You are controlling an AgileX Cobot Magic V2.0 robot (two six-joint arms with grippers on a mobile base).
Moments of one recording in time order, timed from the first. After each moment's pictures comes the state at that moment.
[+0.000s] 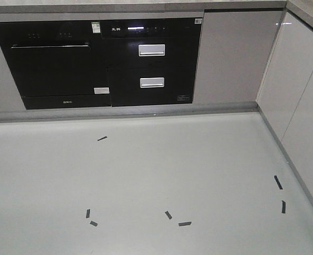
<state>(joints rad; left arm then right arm) -0.01 -0.01 0.02 -0.05 0.07 0.13 0.00 -0.01 0.03 0.01 0.10 0.04</state>
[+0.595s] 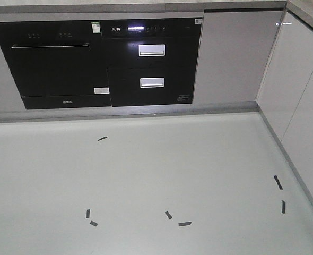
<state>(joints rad) -0.01 -0.01 0.02 -0.05 0.07 0.13 0.00 -0.01 0.03 0.01 0.10 0.04</state>
